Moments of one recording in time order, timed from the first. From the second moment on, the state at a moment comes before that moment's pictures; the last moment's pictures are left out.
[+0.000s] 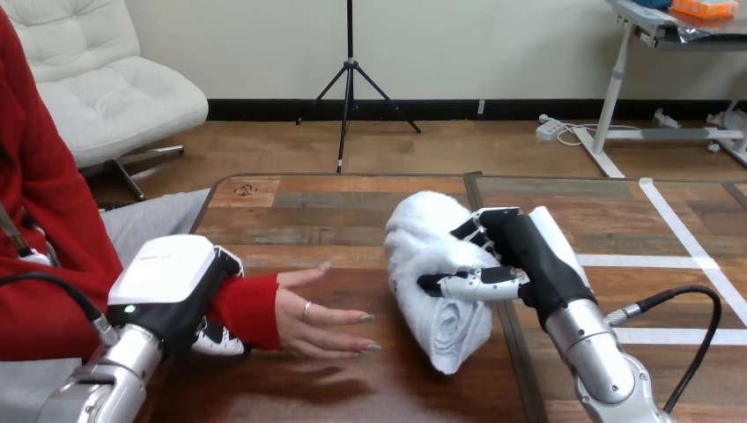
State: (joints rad) left arm -0.13 0.57 -0.21 0.30 0.80 -0.15 0.07; right arm -0.27 -0.22 0.11 0.45 -0.27 -0.18 0.03
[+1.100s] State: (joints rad) left arm -0.20 0.52 -0.22 0.36 0.79 -0.15 0.07; right arm -0.23 -0.19 0.14 0.36 -0.27 -0.18 0.07
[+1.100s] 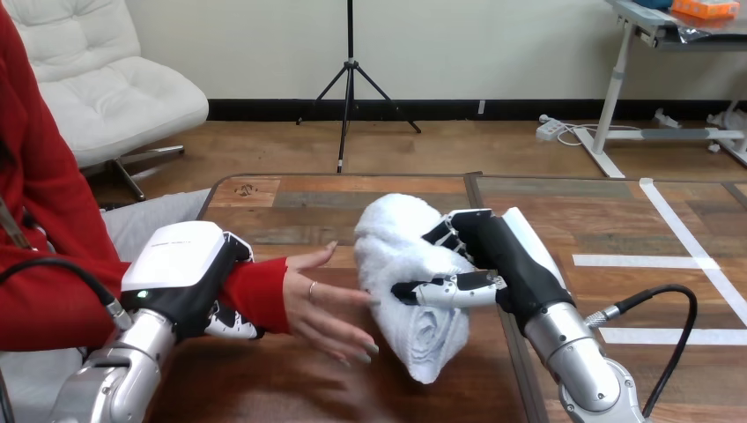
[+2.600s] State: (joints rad) left arm -0.32 0.49 -0.22 0.37 0.77 -0.16 0.07; right arm -0.19 -0.18 0.15 0.18 -0.27 -0.18 0.12
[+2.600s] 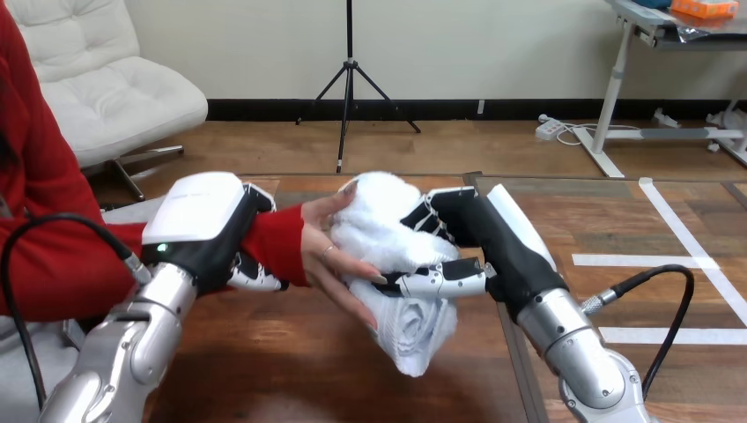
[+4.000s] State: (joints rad) left arm -0.37 0.49 -0.22 0.37 0.72 -0.17 0.07; right arm -0.18 -0.20 0.14 0.02 -0.20 -0.12 0.17
